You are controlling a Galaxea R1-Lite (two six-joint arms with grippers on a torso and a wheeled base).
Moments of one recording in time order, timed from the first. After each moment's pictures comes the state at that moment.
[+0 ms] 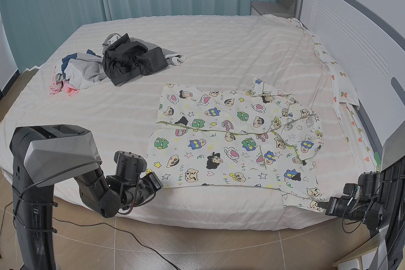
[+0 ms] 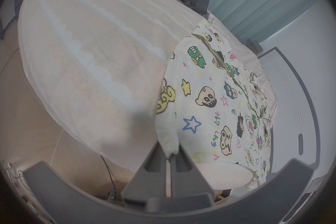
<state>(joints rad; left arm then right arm) -0.35 2.34 -0.74 -0.88 0.05 -0.86 -0.11 2.31 -0.03 -1.53 0.37 0.28</state>
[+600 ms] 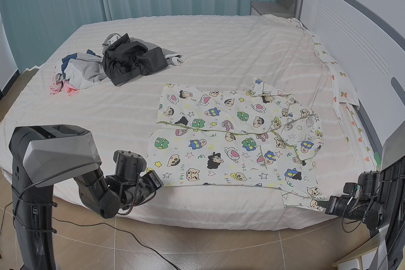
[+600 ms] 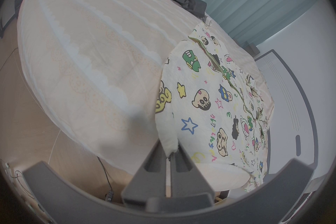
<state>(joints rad) -0.36 2.33 -0.73 -0.92 0.05 -0.87 -0.11 2.31 -0.04 -1.53 0.37 0.28</state>
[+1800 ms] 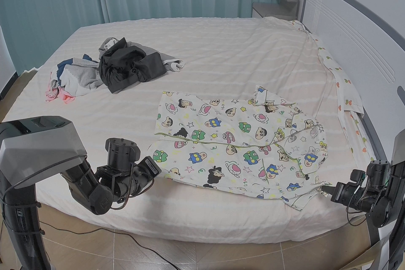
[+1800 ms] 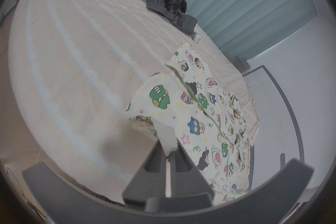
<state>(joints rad) -0.37 2.20 -0.70 -0.93 0.06 -0.93 -0.11 2.16 -0.05 -1.53 0.39 0.35</state>
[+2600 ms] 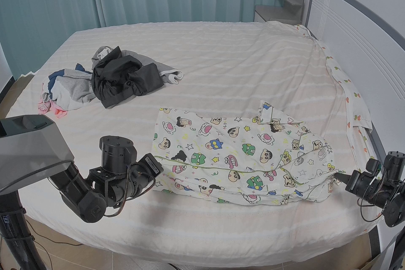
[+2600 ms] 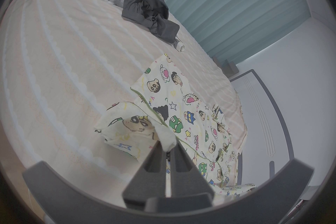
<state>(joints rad) -0.44 2.07 -0.61 -0.99 0.07 -0.95 -0.16 1.91 -0.02 -1.45 0.43 0.43</state>
